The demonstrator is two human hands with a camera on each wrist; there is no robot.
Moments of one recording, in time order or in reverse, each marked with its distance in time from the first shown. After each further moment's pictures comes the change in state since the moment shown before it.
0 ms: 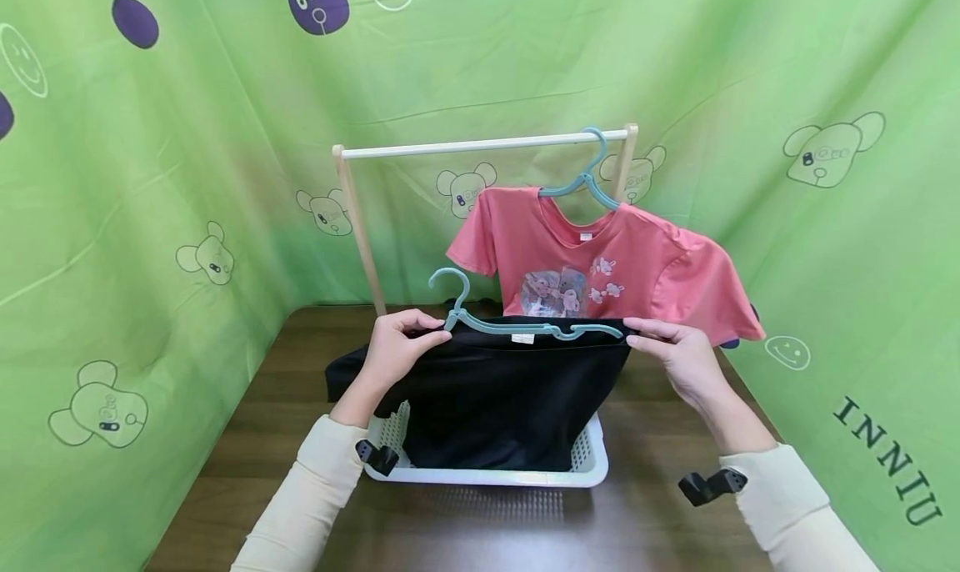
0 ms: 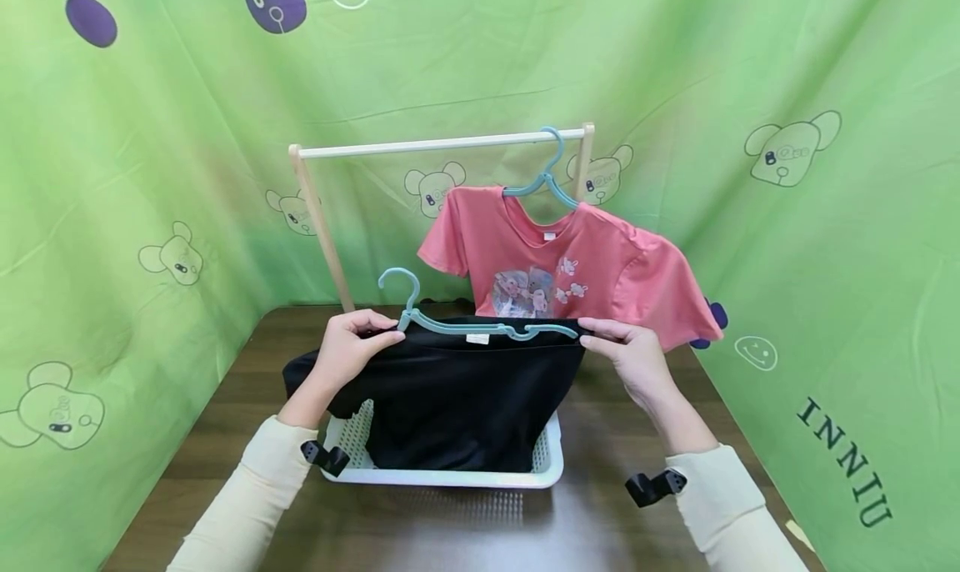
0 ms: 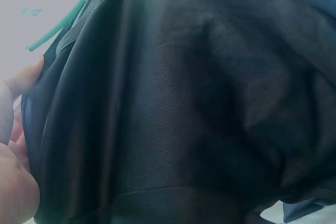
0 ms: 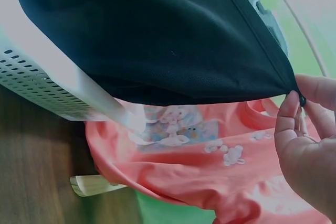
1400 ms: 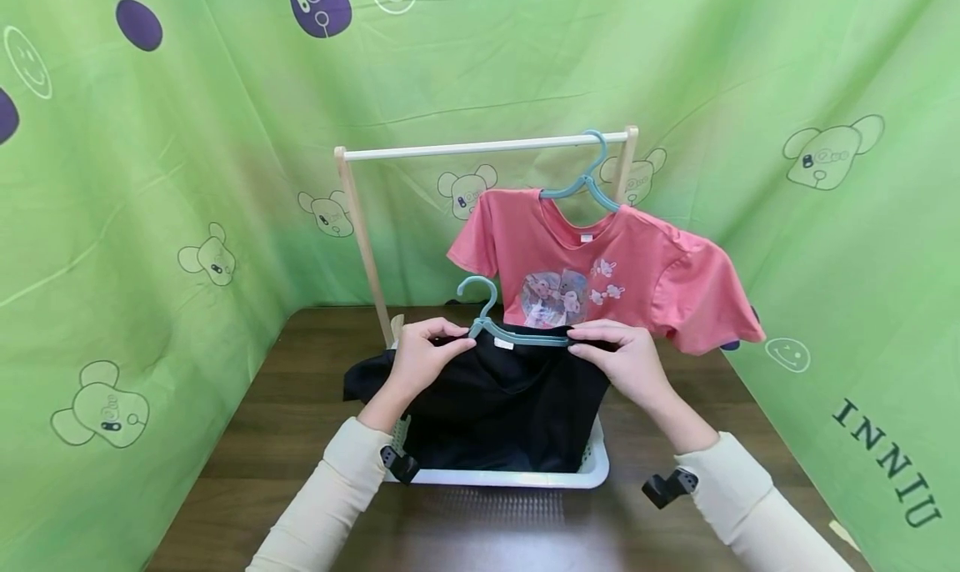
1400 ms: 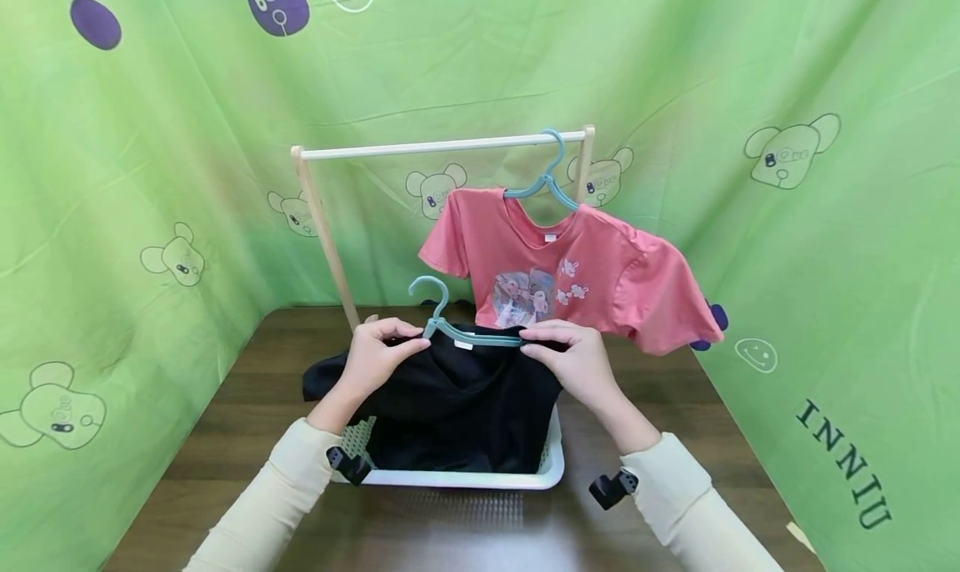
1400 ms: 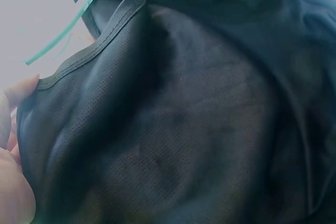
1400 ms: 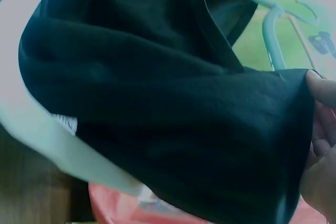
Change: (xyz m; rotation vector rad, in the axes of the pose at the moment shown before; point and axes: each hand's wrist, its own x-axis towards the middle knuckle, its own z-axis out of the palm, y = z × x) left_hand -0.003 -0.004 0.036 0.051 0.039 0.035; right_hand -0.013 -0.033 0.074 -0.367 -0.054 -0.371
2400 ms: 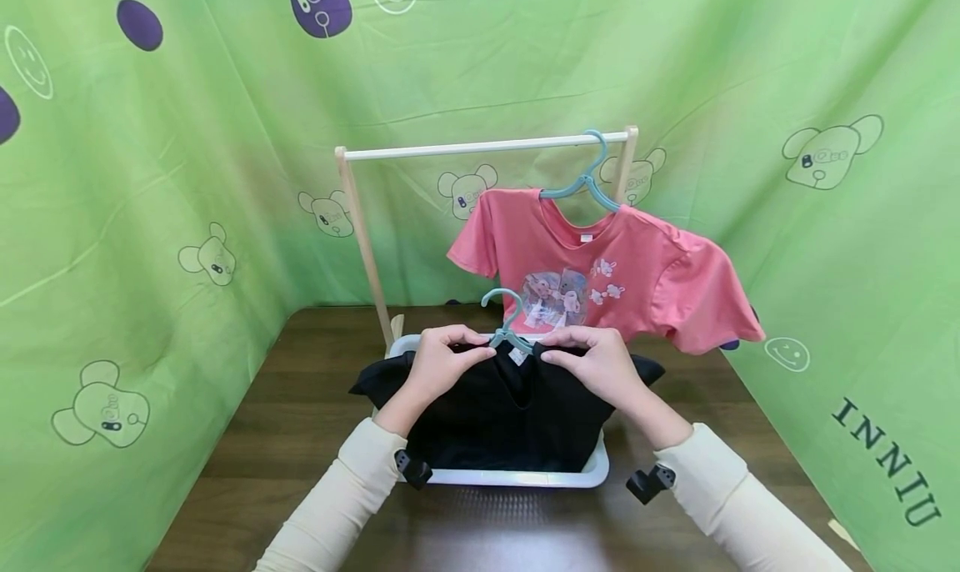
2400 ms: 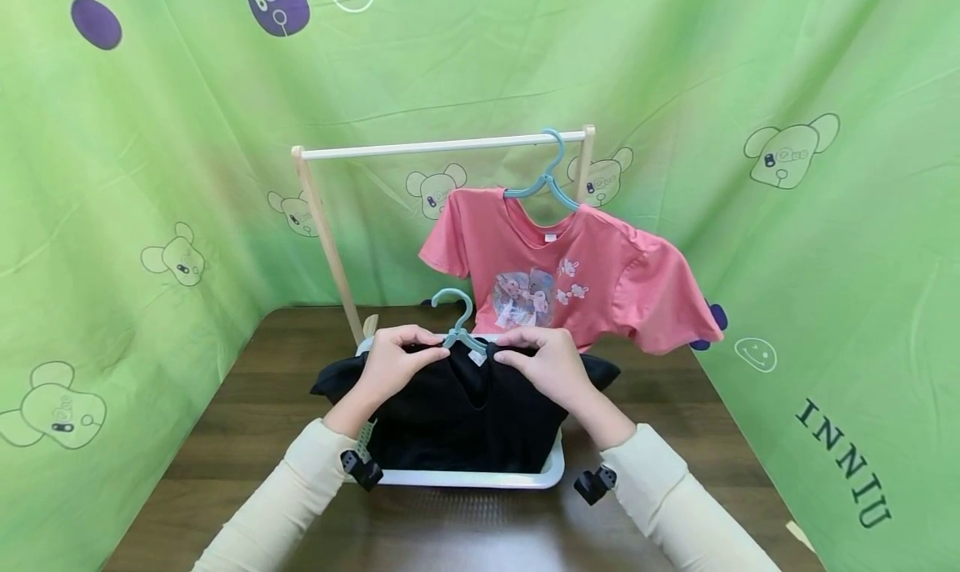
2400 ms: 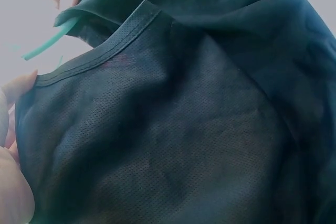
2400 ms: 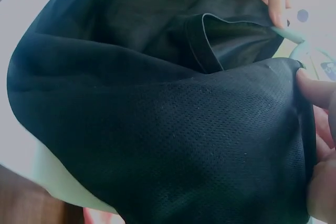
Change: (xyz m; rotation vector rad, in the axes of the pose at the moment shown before) left_hand -0.004 0.033 0.015 -0.044 -0.097 0.009; right_hand 0.005 0.028 0.026 -0.137 -0.090 -0.050
